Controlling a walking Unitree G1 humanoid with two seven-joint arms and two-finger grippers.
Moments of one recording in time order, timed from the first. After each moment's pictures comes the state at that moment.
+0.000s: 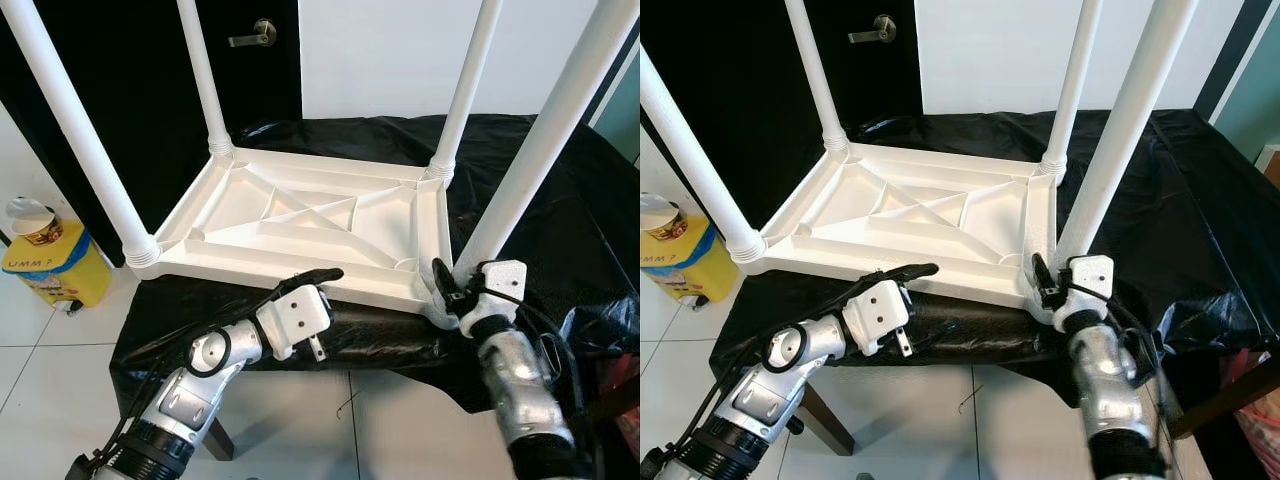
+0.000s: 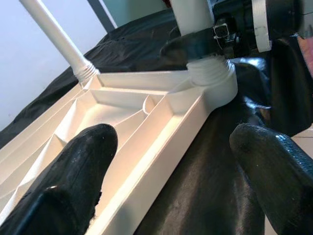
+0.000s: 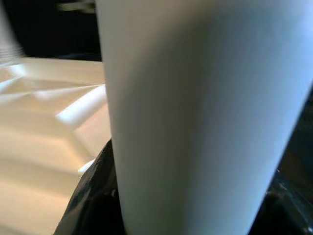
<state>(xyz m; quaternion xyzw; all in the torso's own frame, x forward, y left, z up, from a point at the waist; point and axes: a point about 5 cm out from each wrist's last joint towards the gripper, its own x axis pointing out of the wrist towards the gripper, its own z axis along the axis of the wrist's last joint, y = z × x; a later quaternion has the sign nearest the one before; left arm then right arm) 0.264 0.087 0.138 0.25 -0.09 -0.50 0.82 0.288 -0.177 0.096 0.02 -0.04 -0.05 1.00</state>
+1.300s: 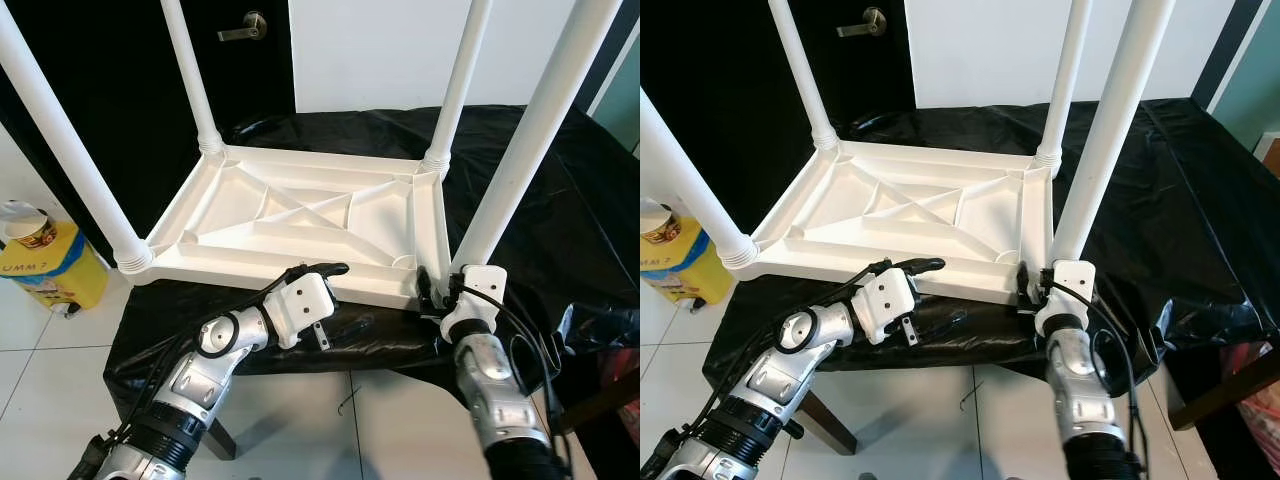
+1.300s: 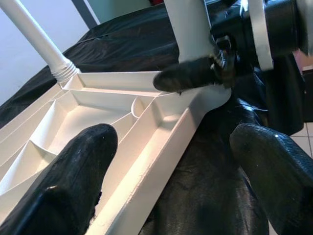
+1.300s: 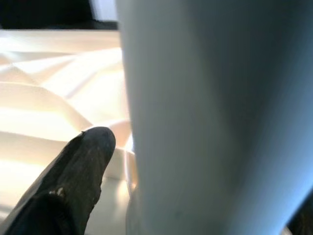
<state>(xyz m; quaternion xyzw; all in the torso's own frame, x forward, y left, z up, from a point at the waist) 0.275 0.079 0.138 0.24 -0.09 -0.53 0.81 0.288 -0.174 0.097 0.01 -0.03 0.04 1.00</state>
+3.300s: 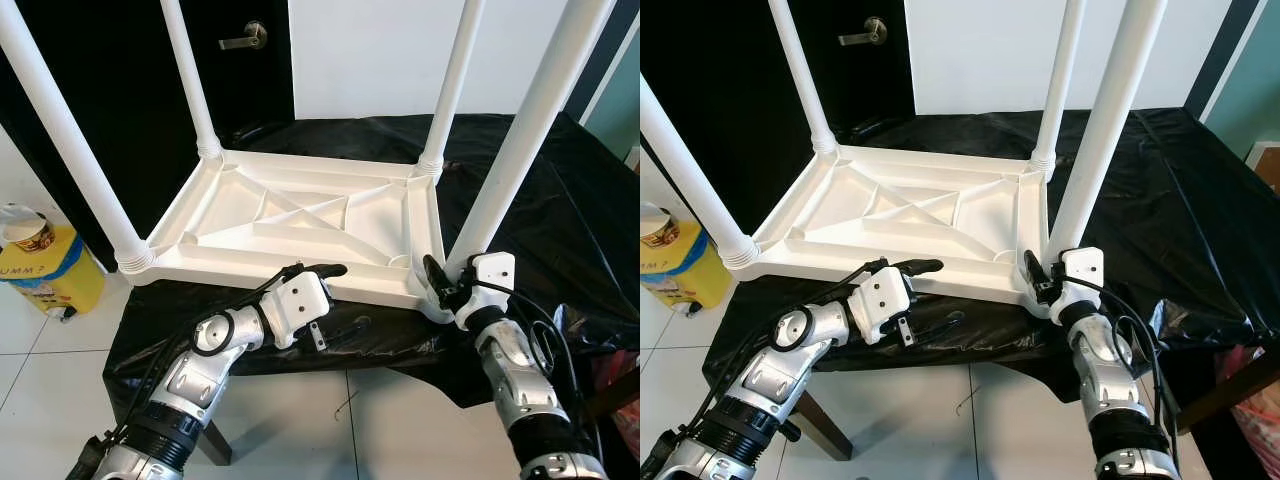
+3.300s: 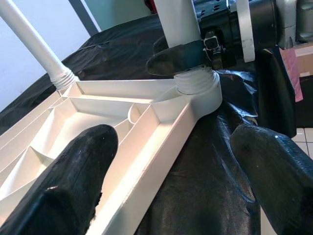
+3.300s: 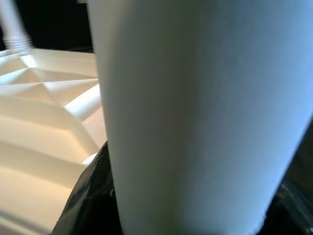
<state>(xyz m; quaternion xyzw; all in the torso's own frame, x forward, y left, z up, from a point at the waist) 0.276 0.082 0.140 0.23 -0.08 -0.53 0.81 0.300 -0.184 0.088 0.01 -0.03 0.03 1.00</state>
